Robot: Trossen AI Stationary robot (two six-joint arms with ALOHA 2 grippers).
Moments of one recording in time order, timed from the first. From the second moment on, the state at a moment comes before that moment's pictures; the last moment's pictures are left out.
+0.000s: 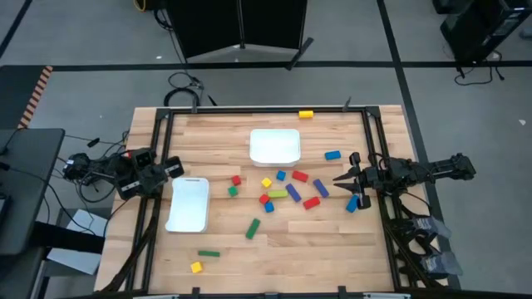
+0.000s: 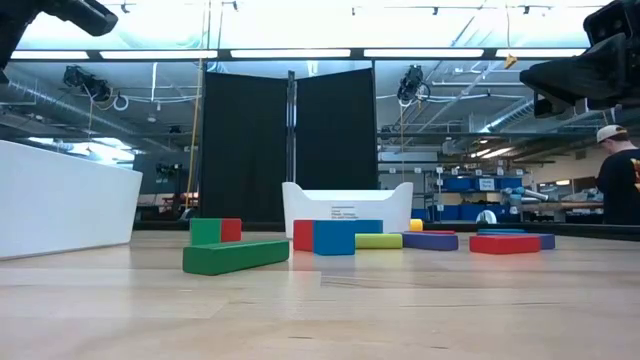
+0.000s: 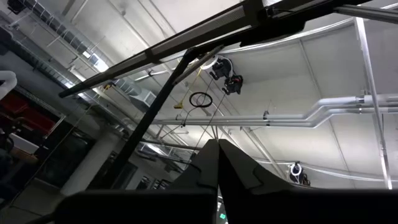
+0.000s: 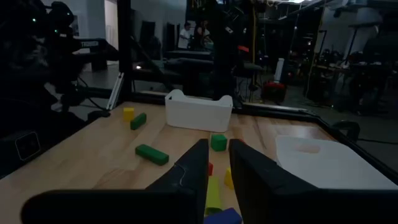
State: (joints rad) left arm -0.24 0.06 0.01 0.87 0.14 -0.76; right arm 0.16 0.01 0.01 0.03 0.08 -0.08
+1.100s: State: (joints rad) left arm -0.24 0.06 0.01 0.89 0.09 -0.51; right arm 0.16 0.01 0.01 0.06 0.09 -0.24
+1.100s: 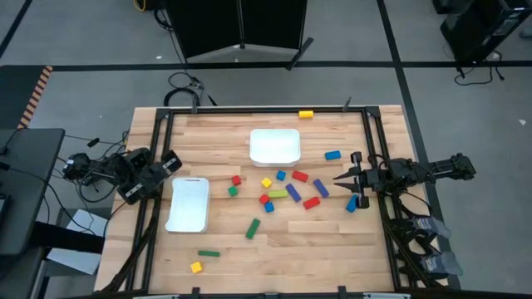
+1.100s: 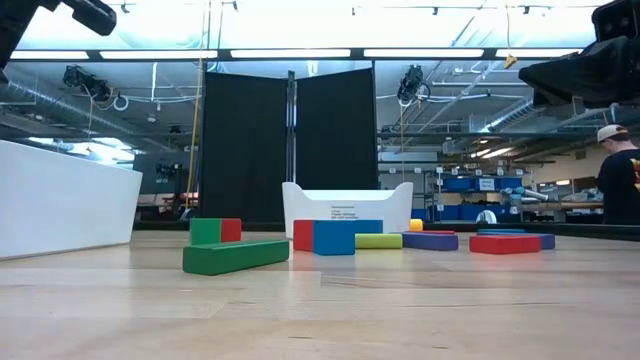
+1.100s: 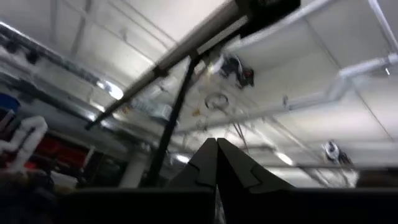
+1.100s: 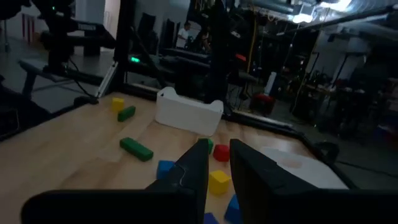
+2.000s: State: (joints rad) left arm -0.24 0.40 0.01 0.62 -0.55 -0.65; right arm 0.16 0.06 0.01 0.58 0.24 0.21
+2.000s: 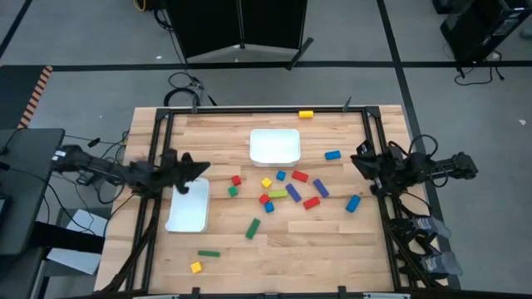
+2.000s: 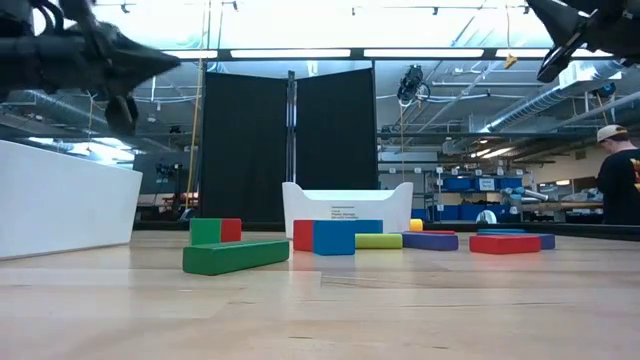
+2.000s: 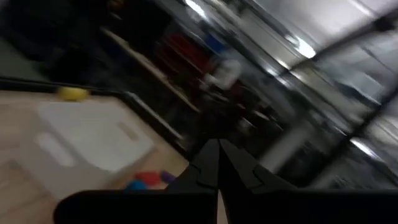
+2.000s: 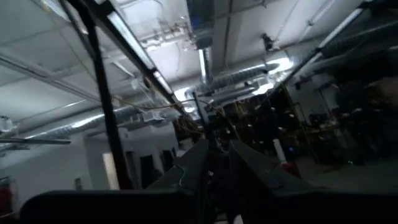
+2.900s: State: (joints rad) left arm -0.22 1.24 0.73 -0.14 -0.61 -0.48; right arm 0.16 0.17 0.01 0.64 0.38 0.05
